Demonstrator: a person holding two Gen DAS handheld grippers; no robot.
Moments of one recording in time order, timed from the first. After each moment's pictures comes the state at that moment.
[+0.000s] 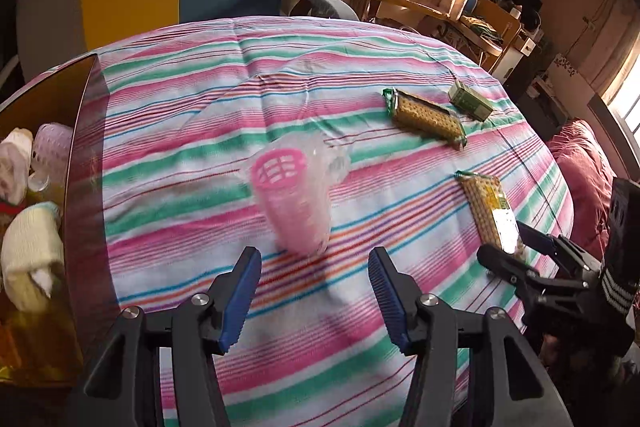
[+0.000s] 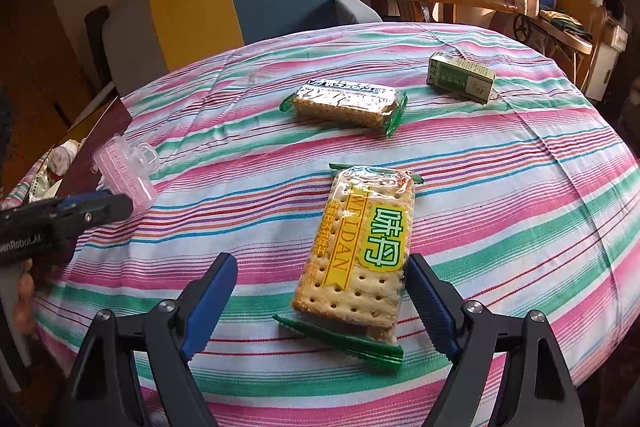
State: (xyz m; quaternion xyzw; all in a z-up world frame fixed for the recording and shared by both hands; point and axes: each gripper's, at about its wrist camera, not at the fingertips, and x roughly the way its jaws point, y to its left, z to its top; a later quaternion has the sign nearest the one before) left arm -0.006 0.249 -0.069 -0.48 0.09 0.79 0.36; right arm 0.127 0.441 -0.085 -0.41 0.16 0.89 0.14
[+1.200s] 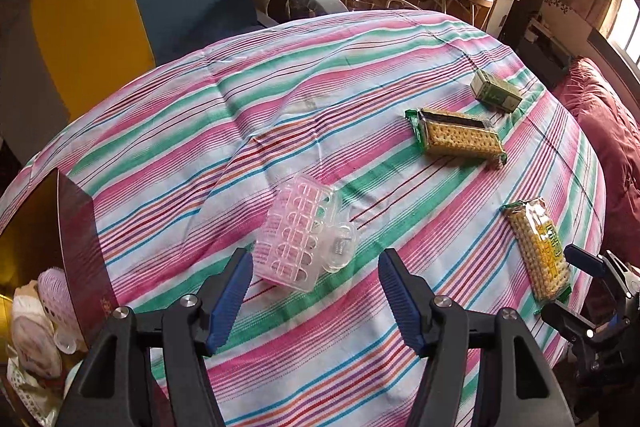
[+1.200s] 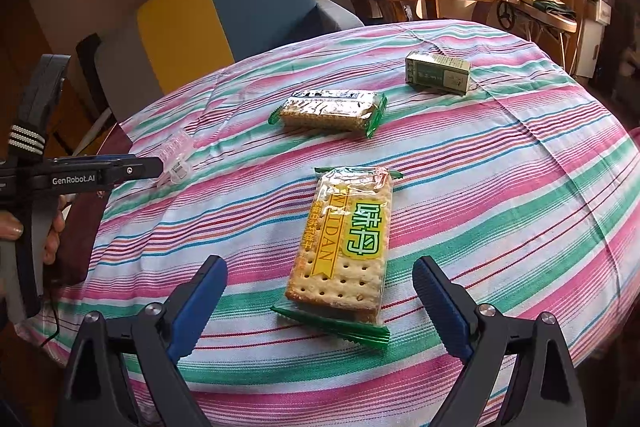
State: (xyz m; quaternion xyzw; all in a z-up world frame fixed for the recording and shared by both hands) left arm -0.083 0.312 -0.064 -0.48 0.21 0.77 0.37; right arm 0.141 0.448 -0.080 -0.39 0.20 0.88 0.16
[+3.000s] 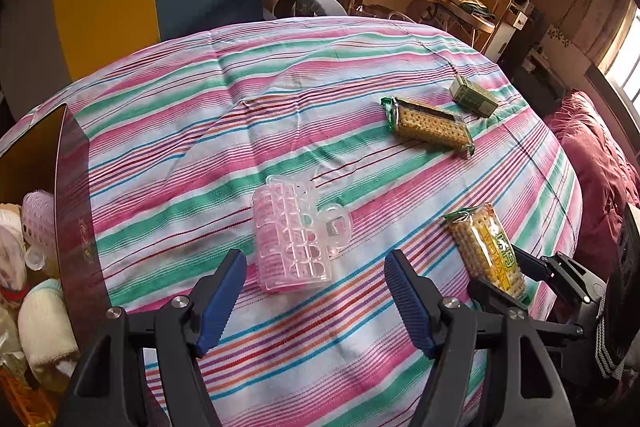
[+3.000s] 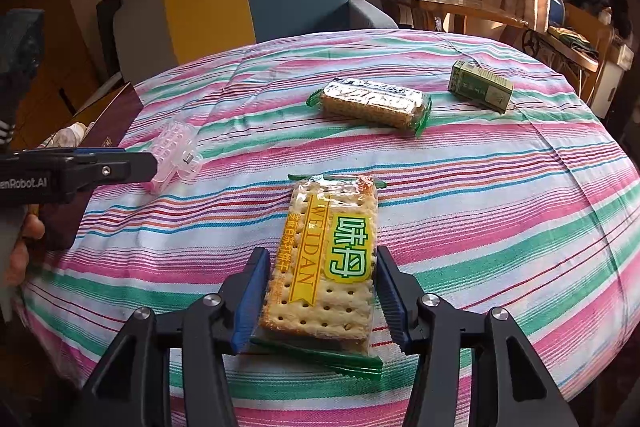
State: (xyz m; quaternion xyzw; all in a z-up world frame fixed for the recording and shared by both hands) left arm -0.044 0.288 -0.061 -0.49 0.15 0.78 0.37; right arm 0.119 0.417 -0.089 -0.41 0.13 0.89 0.14
